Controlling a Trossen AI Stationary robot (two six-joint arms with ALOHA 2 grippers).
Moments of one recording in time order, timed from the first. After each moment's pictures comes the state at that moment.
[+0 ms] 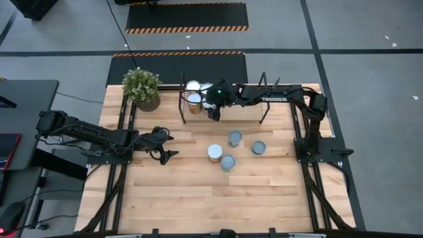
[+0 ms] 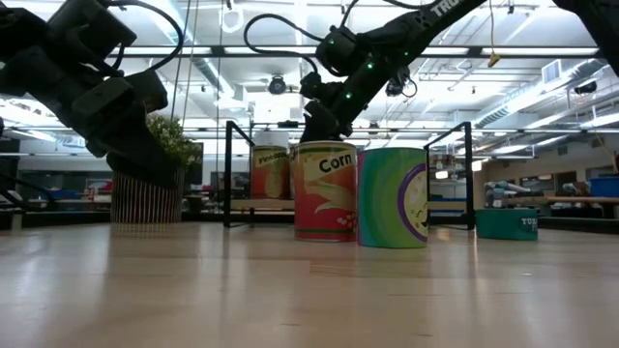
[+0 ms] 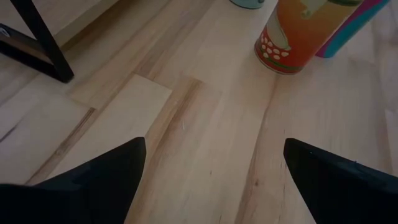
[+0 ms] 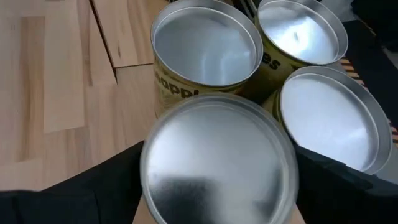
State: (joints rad) left arm -0.11 0.95 0.24 0.05 -0.28 -0.47; right arm -0.38 1.88 1.41 -0.26 0.04 -0.19
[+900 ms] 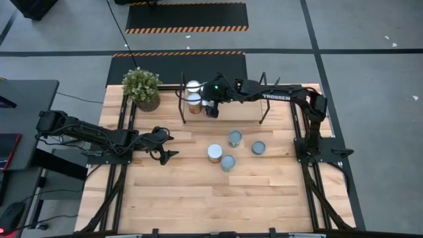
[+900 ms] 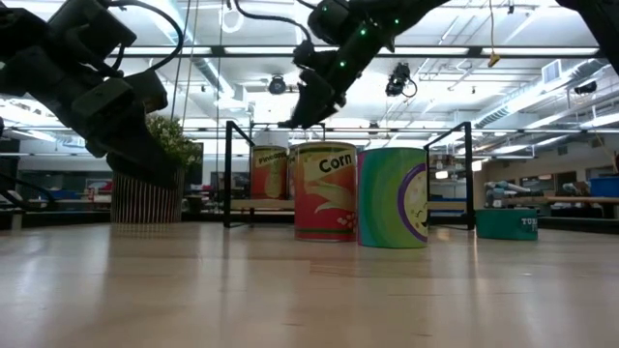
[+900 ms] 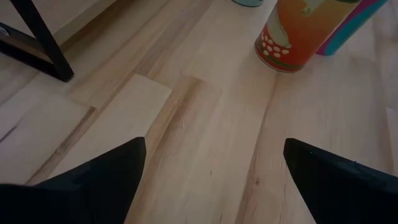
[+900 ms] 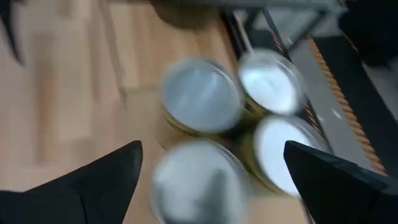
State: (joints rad) left arm -0.11 0.95 0.24 0.05 -0.28 -0.46; right arm -0.35 1.88 1.63 -0.50 0.12 -0.24
